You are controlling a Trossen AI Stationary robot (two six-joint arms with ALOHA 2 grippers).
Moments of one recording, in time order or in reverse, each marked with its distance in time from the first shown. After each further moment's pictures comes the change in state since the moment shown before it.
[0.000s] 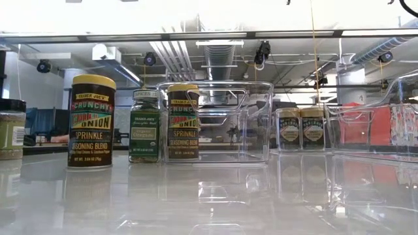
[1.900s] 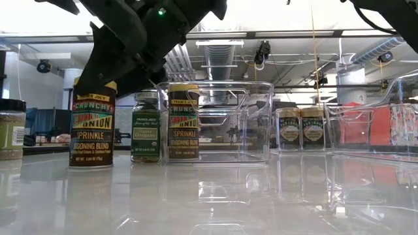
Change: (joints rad) left arm 0.018 -0.288 -0.280 0.125 -0.288 -0.084; right arm -0.180 0.361 0.261 -0.238 -0.178 -0.036
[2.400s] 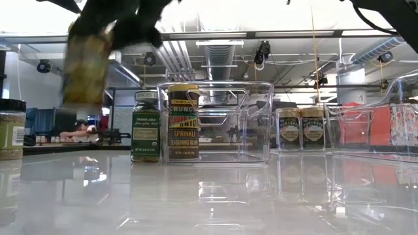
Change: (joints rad) left arm 0.000 -0.004 0.005 0.001 -0.002 0.021; right arm 0.009 -0.019 0.265 -0.241 -0.016 -0.047
